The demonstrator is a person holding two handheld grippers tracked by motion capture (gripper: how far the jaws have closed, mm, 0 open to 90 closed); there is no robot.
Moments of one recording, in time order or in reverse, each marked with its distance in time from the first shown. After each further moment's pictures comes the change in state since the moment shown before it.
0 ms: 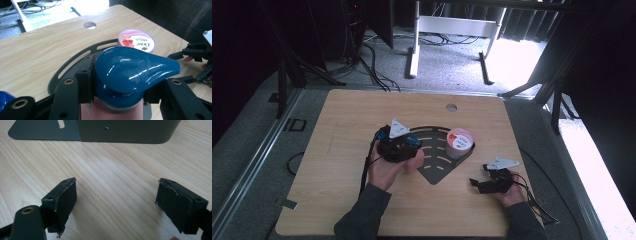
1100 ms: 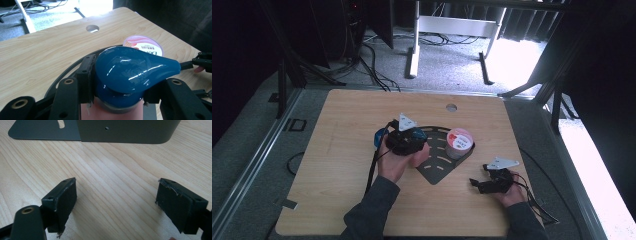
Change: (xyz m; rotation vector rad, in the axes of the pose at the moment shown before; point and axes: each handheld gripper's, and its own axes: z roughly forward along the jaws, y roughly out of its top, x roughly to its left) left arm 0.000 0.012 0.028 -0.002 0.025 -0.024; right arm 0.000 0.000 0.000 -0.001 0.000 -0.002
